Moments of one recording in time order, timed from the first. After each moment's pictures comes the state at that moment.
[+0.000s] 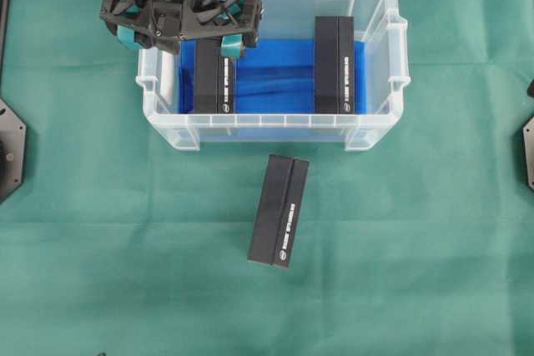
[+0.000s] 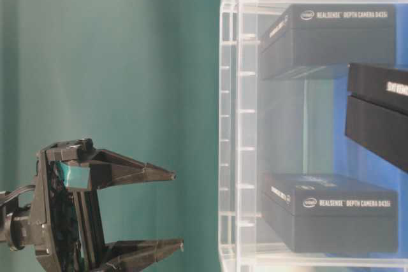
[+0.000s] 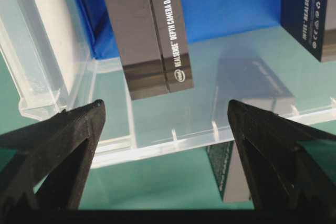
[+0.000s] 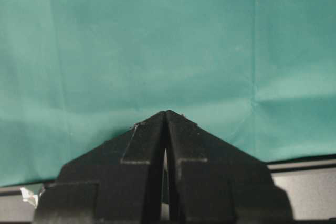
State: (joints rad) left arm 0.24 0.02 -0.04 0.00 1.38 -1.19; right arm 0.00 -0.70 0.45 -0.09 1.52 0.20
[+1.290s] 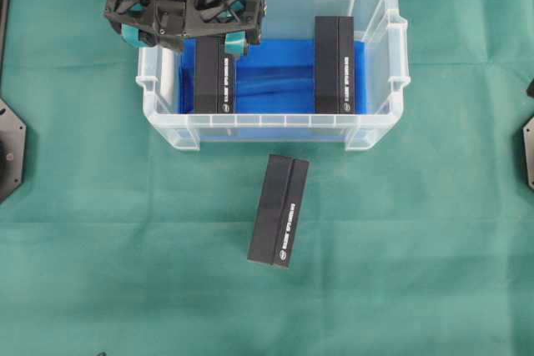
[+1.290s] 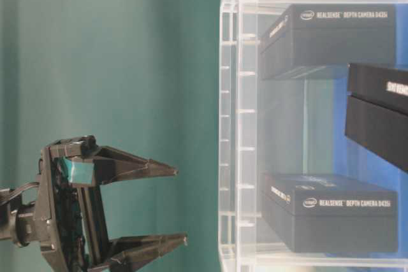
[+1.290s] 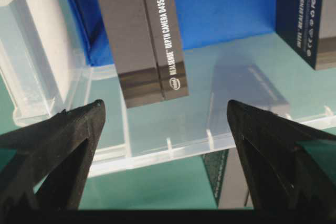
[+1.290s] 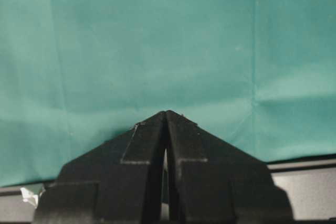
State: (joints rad) left arm 0.25 0.02 -0.03 0.00 1.35 -1.19; right arm 0.00 -0.70 0.45 -0.09 1.52 0.20
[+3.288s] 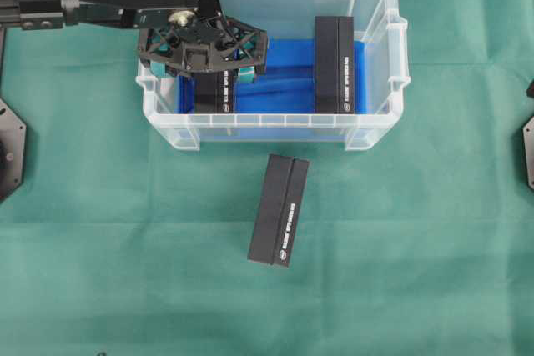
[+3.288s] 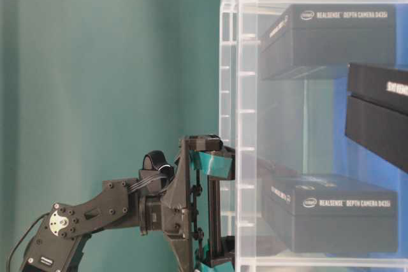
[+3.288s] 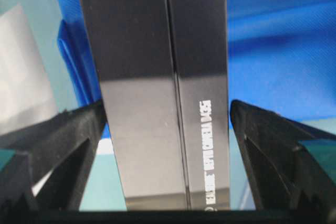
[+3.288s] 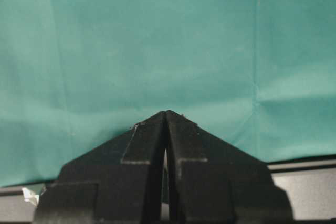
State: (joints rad) left arm 0.26 0.15 0.20 0.02 1.05 -1.23; right arm 0.00 -0.70 0.45 -0.09 1.52 0.21
